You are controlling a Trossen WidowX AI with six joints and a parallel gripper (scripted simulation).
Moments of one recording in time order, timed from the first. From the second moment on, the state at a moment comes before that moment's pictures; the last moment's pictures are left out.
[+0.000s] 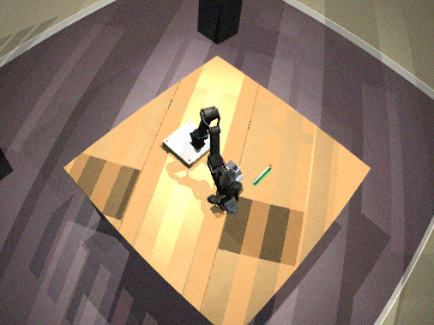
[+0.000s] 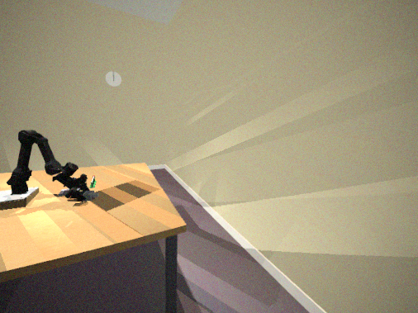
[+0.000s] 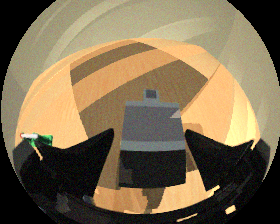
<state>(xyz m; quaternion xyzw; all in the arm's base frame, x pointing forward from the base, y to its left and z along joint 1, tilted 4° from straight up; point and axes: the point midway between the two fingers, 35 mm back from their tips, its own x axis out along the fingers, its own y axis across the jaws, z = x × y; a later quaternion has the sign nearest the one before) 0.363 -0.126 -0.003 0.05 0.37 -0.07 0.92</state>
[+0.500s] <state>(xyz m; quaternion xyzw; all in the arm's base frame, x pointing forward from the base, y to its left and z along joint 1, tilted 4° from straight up) 0.361 -0.125 -0.012 0.06 0.38 -0.07 0.92</state>
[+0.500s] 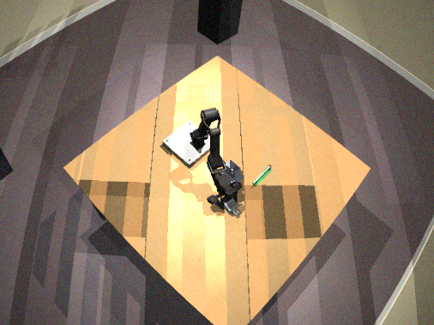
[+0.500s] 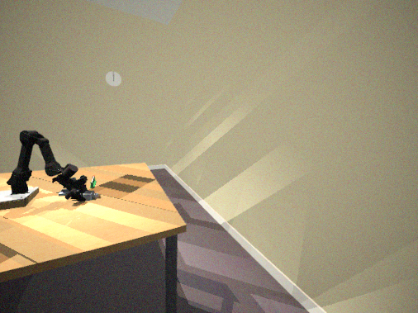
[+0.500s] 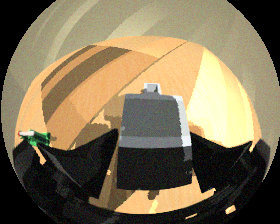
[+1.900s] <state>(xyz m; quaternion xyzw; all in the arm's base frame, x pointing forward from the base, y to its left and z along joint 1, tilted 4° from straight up) 0.360 -0.131 0.078 0.06 0.39 -0.07 0.91</state>
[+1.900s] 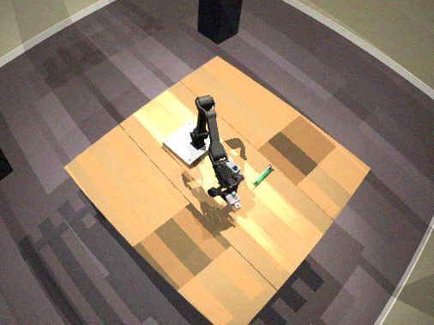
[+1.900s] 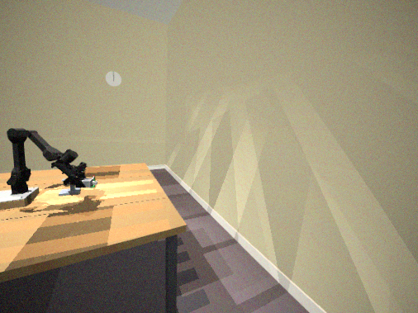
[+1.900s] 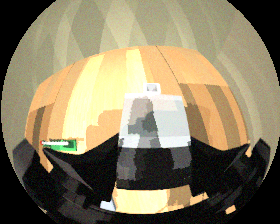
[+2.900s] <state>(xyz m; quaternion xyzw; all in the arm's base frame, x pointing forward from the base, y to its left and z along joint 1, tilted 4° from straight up) 0.355 -0.126 0.094 0.05 0.41 -0.07 0.91</state>
